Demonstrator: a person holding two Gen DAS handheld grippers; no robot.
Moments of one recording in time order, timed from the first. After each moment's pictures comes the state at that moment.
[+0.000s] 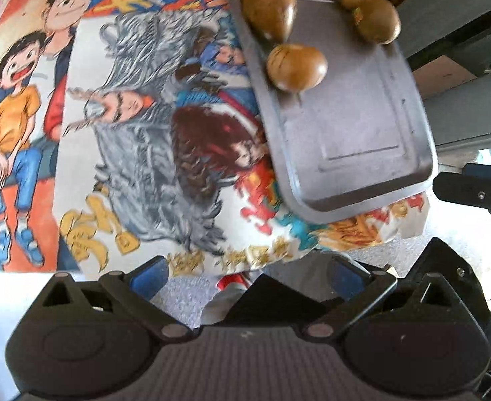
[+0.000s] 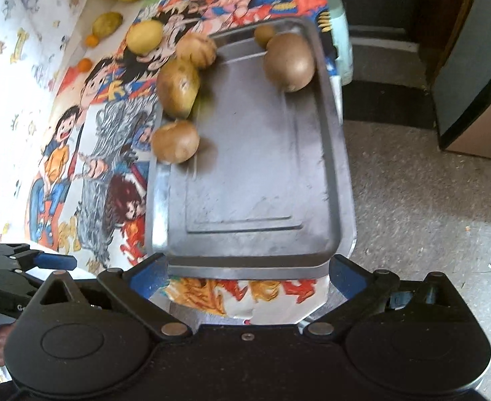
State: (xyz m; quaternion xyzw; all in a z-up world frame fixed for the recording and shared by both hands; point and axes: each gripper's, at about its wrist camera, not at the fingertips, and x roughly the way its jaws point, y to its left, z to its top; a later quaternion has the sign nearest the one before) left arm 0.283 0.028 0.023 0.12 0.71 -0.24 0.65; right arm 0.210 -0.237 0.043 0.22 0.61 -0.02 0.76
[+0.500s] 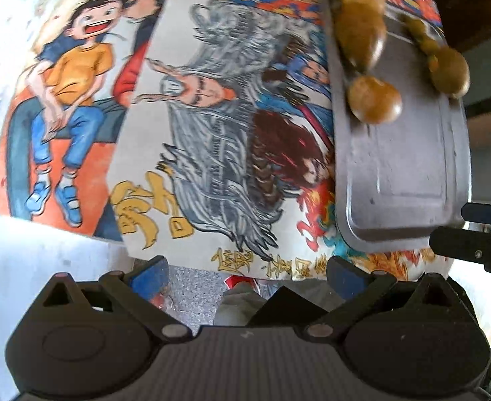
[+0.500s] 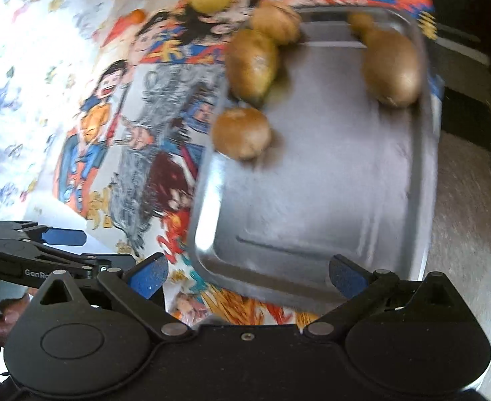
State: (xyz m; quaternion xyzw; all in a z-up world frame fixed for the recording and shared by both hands) left arm 0.306 0.068 0.035 0.06 0.73 -0.13 0.67; right arm 0.273 -0.213 0.030 0.19 0.65 0.12 0.73
